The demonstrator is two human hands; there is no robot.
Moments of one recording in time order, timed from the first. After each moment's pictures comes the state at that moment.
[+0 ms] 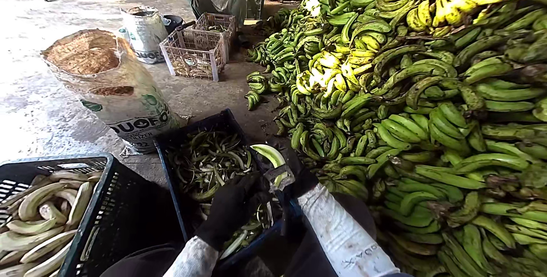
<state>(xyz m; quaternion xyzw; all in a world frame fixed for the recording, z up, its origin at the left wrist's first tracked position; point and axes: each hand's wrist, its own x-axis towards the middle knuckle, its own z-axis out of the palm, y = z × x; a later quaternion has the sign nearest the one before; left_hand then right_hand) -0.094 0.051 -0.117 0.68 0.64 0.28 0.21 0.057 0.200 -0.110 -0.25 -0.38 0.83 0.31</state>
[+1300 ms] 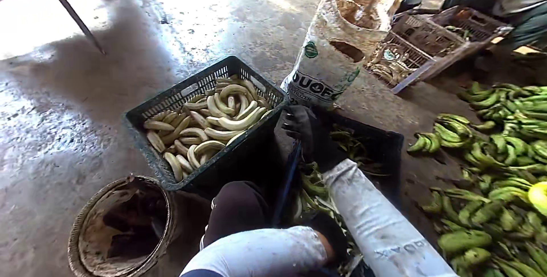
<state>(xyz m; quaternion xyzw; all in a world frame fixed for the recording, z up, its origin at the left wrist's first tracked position) -0.143 -0.021 -0.123 0.49 0.71 0.03 0.50 -0.271 0.071 -0.128 -0.18 -0.72 0.67 -0.01</state>
